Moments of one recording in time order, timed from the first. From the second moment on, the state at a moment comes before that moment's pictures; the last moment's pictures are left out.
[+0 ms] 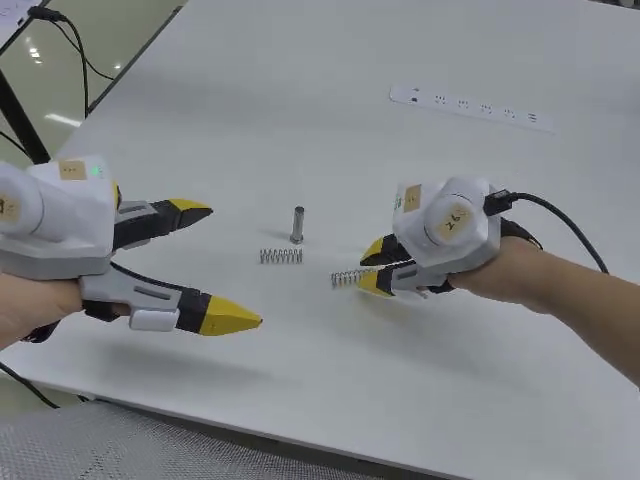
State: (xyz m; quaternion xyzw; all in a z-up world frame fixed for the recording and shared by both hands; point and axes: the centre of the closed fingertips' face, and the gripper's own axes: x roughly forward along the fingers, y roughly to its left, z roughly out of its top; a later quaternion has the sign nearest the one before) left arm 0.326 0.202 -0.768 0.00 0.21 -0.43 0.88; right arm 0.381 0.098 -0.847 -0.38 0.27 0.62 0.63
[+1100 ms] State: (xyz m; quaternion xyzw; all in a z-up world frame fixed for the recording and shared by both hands) left arm 0.322 0.184 -0.759 0.00 0.20 -0.46 0.87; right arm 0.370 0.076 -0.838 -0.39 0.27 0.62 0.63
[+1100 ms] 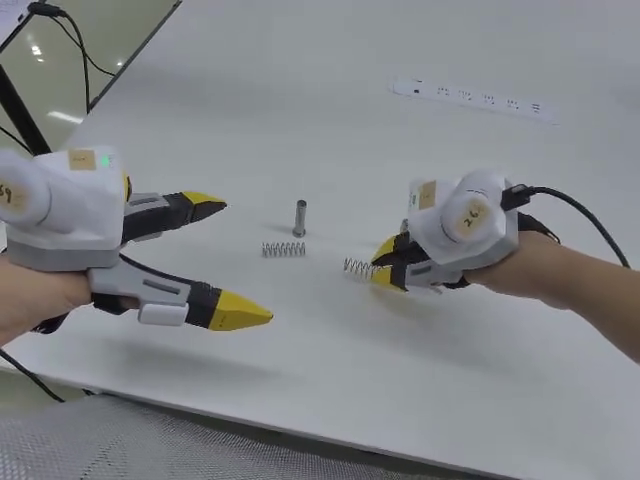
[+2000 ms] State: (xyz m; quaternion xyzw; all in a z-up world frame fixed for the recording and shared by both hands) left arm 0.336 0.099 -0.762 0.02 0.20 -0.54 0.82; right arm 0.348 0.043 -0.795 -0.40 0.25 0.62 0.63
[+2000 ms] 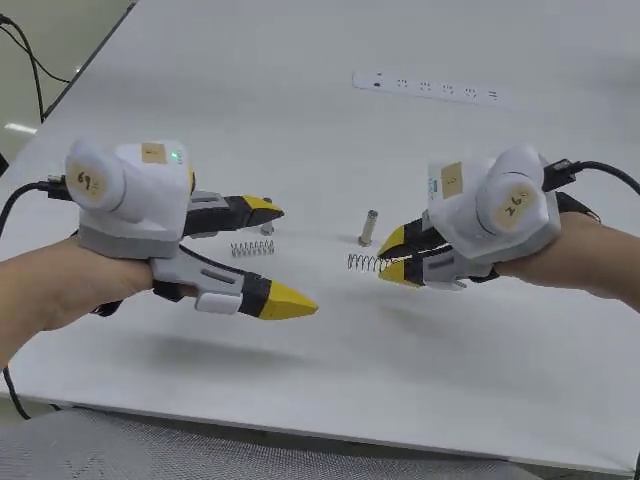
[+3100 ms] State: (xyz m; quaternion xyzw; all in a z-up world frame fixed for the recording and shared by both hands) left arm 0.331 0.036 -0.759 0.00 0.17 -0.59 0.79; right arm 0.327 0.037 -0.769 -0.39 0.24 0.63 0.63
